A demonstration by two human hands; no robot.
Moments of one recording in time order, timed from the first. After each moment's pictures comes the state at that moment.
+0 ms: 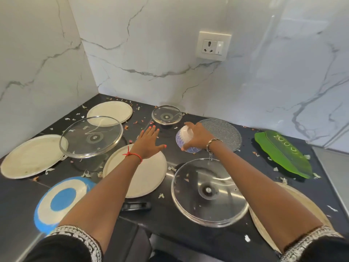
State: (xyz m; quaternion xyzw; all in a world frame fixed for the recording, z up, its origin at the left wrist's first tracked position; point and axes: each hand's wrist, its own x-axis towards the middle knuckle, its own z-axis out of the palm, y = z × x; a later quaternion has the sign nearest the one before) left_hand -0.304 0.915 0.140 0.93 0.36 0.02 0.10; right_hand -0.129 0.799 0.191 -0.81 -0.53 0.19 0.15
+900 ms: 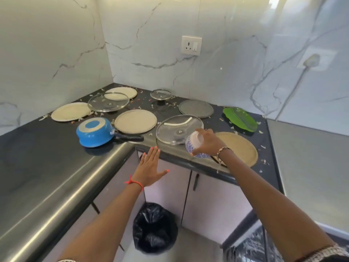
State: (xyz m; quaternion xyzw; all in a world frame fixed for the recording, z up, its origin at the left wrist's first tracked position) left_hand -0.437 0.554 0.091 0.92 0.37 0.03 0.10; right_hand -0.209 0.470 0.184 -0.82 -0.53 0.16 0.15
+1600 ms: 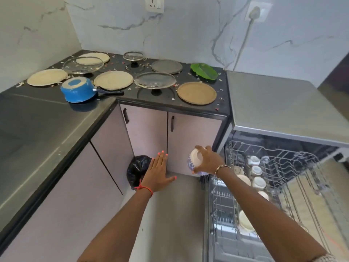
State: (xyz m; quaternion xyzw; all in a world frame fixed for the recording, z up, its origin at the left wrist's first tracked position) left_hand -0.527 0.281 0.034 0.95 0.27 -0.02 0.17; right_hand -0.344 0.162 0.087 -0.87 -0.43 0.21 0.07
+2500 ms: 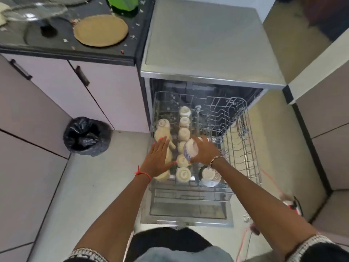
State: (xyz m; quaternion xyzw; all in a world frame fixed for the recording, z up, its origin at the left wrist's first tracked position) left_hand -0.298 -0.021 -0.032 0.96 0.17 -0.08 0.23; right_hand -0.138 -0.157 -0.003 -0.88 -0.38 0.28 0.02
